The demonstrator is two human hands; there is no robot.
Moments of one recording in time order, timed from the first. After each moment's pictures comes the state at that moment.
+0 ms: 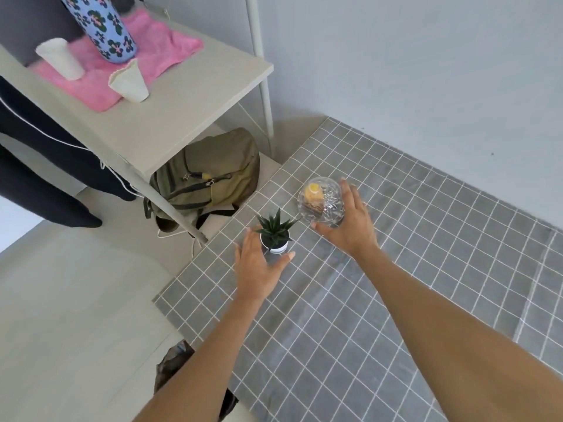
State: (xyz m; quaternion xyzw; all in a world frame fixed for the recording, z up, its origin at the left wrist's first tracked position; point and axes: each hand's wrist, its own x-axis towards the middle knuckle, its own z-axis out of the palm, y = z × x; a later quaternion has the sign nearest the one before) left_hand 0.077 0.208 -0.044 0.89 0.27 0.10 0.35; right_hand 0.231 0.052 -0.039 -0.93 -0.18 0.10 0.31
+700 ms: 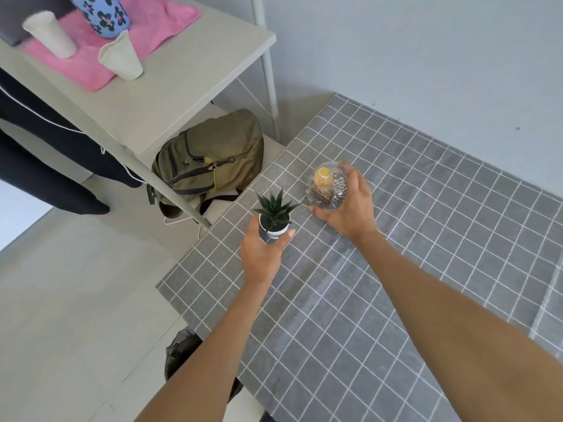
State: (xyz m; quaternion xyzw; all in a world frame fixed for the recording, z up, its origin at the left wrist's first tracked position) left_hand 0.080 0.197 -0.036 0.78 0.33 0.16 0.51; right_hand 0.232 0.068 -0.058 -0.90 -0.22 -0.01 0.39
